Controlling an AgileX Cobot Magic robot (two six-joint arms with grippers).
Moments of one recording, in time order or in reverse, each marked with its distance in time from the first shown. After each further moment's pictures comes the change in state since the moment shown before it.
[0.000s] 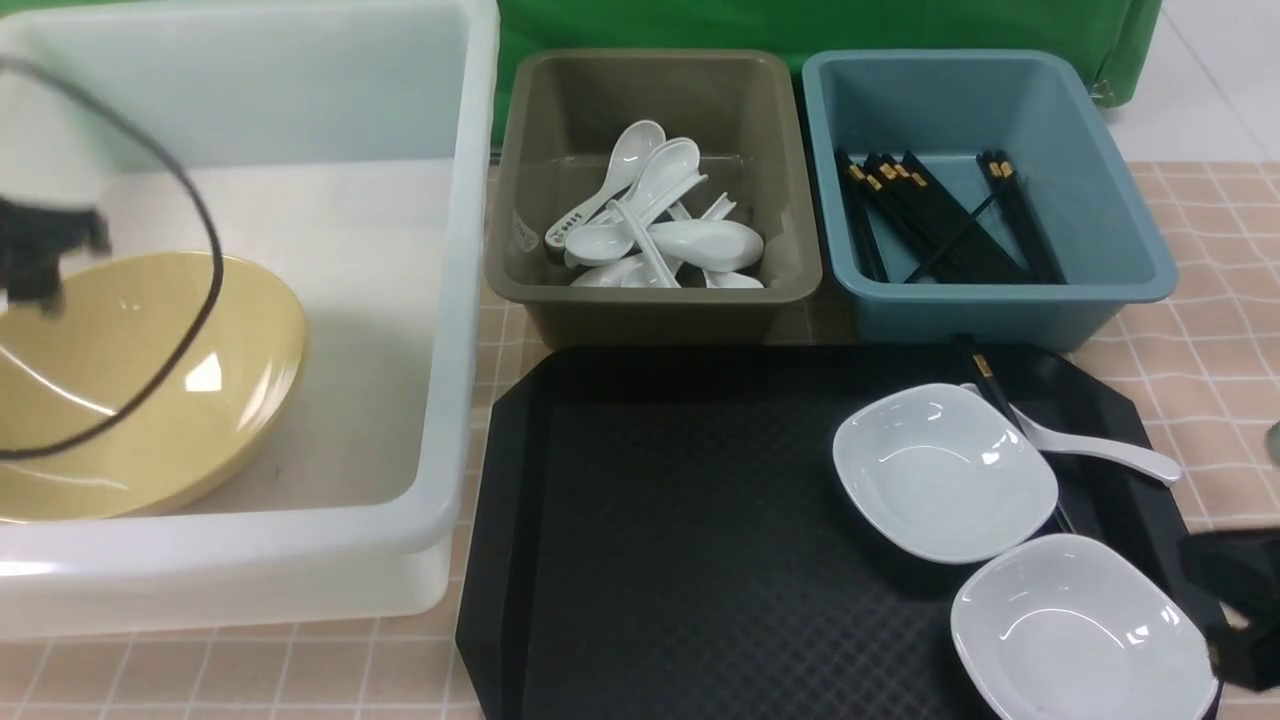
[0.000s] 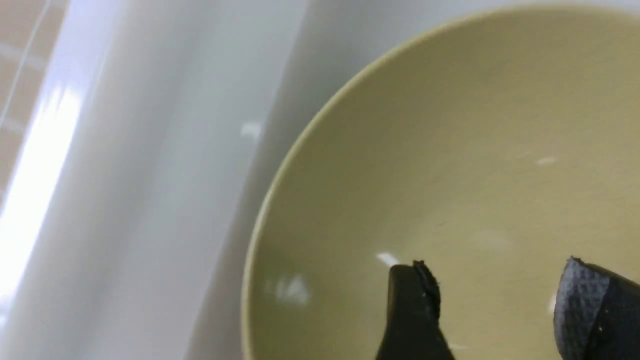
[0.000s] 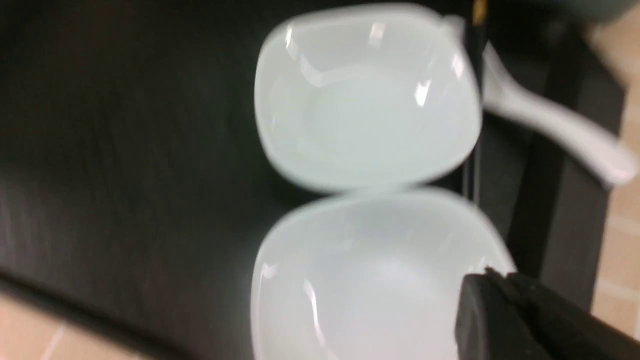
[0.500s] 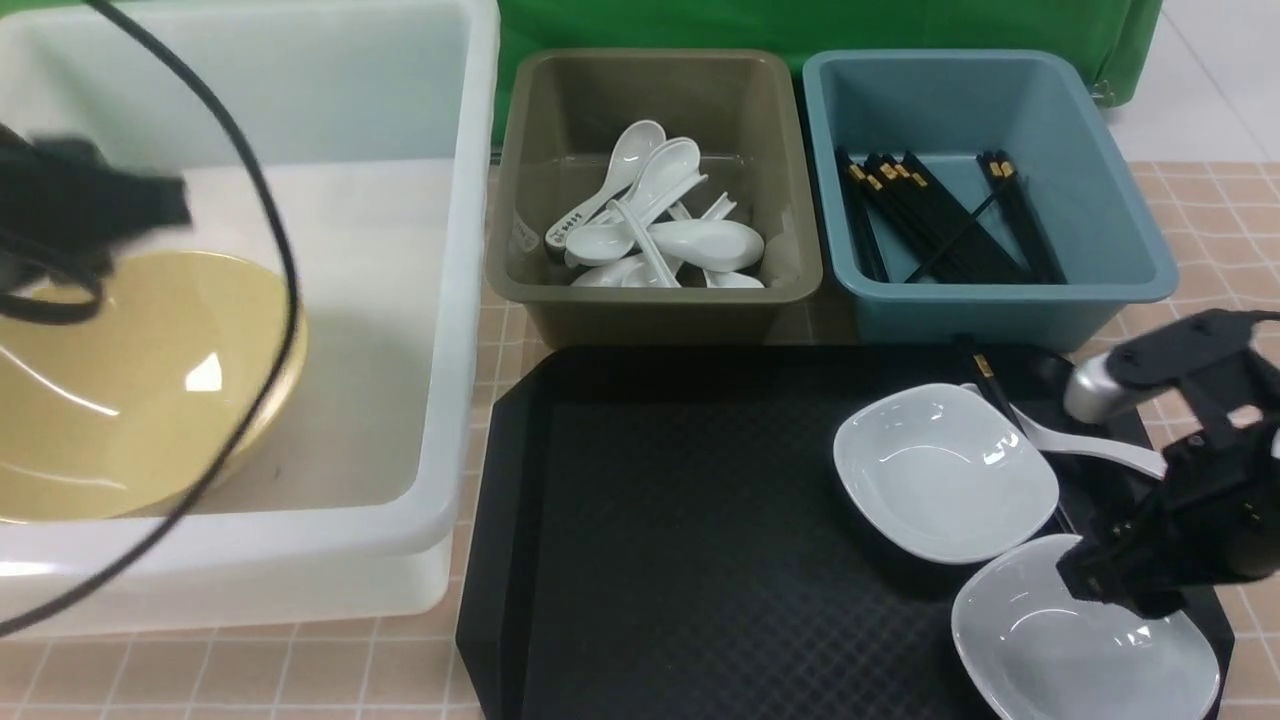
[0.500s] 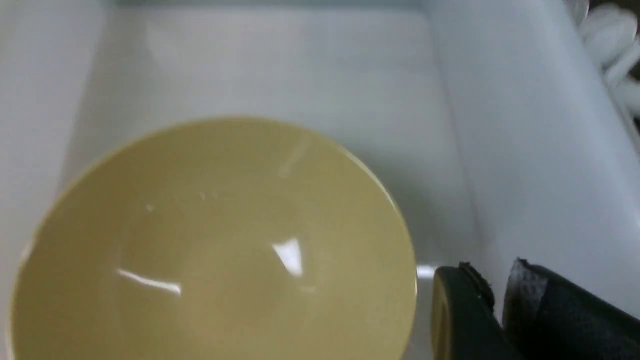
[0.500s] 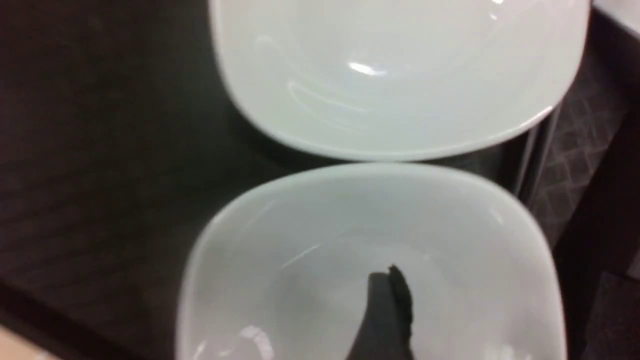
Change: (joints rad) right arm 0.000 0.566 -0.272 -0.078 0.111 -0.066; left arm -0.212 -0.309 0.206 -0.226 -0.103 0.208
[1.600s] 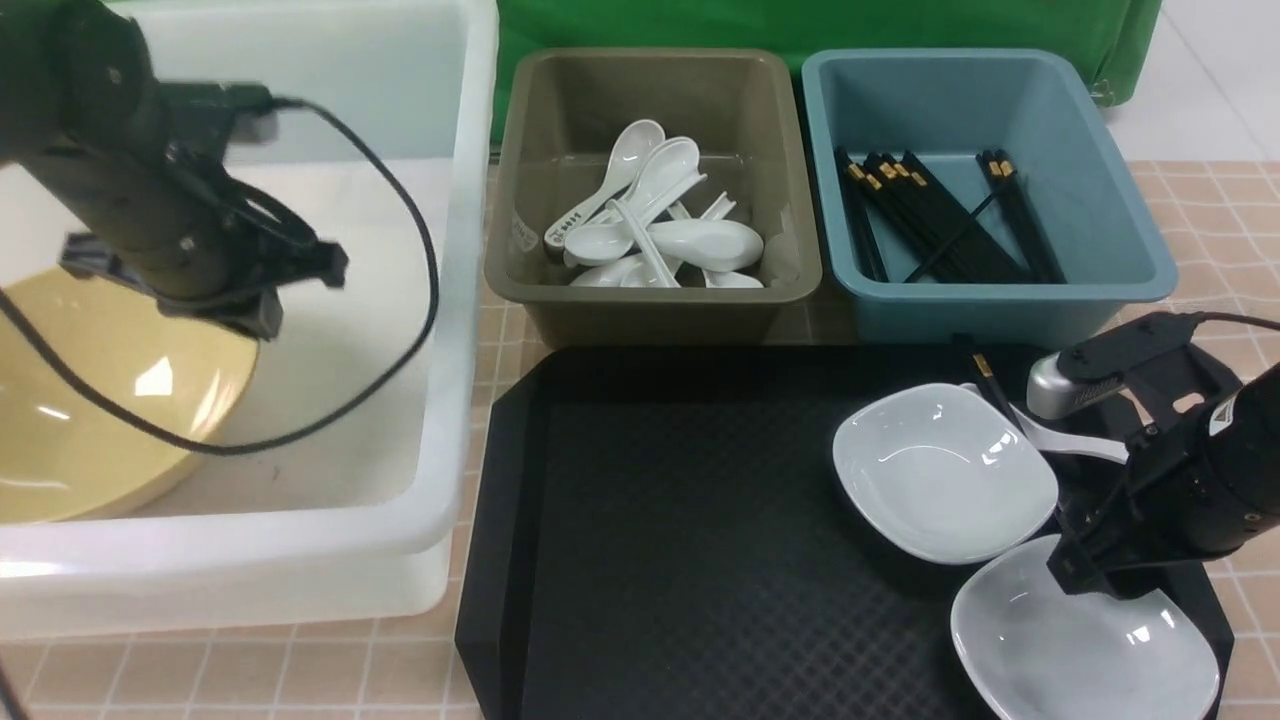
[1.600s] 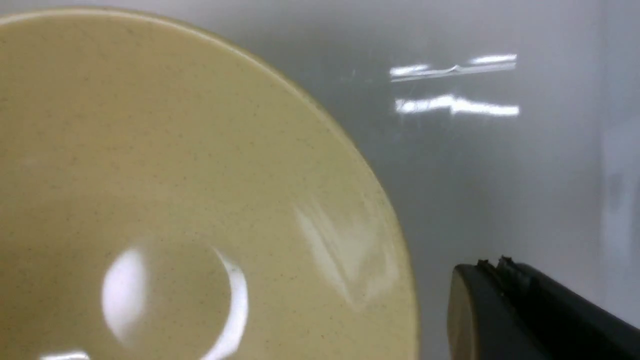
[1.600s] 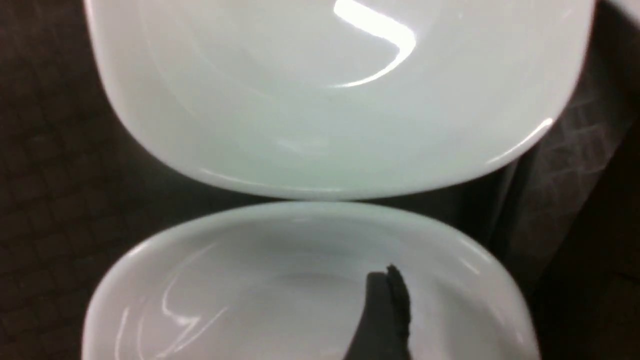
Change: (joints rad) right arm -0.009 0.150 -0.064 -0.066 0.014 0.040; left arm -0.002 0.494 -0.338 0.028 0.208 0.013
